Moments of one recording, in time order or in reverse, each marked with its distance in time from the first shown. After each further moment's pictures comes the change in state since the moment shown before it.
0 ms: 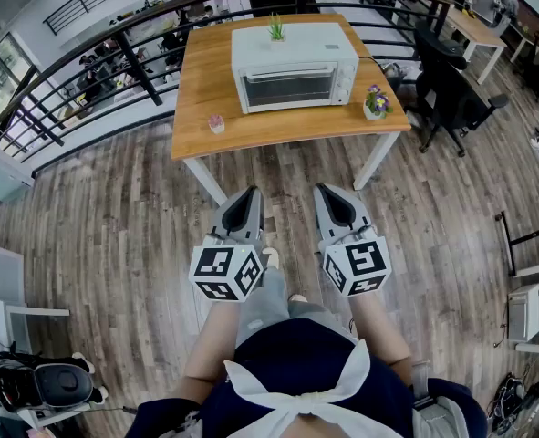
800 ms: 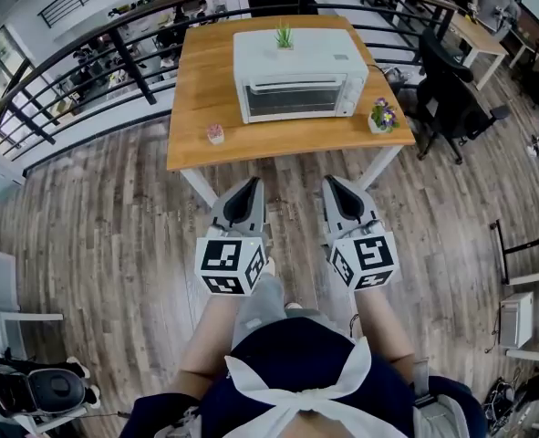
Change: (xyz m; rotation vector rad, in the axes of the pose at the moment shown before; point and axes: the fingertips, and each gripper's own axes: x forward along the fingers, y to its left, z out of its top) left arm 0.062 0.040 0.023 0.103 0.017 0.007; right arm 0.066 -0.033 0.016 -0.040 -0.002 -0.033
